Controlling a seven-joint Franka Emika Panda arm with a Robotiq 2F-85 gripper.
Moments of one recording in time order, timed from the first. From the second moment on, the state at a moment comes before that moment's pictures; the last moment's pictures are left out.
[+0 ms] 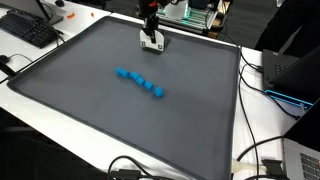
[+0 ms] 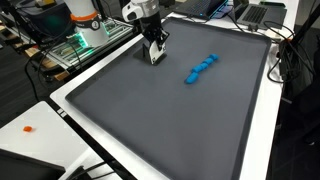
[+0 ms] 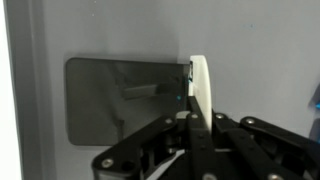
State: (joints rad) arm 0.06 0.01 0.05 -2.67 0.48 2.75 1.13
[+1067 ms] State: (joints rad) arm 0.06 0.03 0.06 -2.67 0.52 2.78 1.12
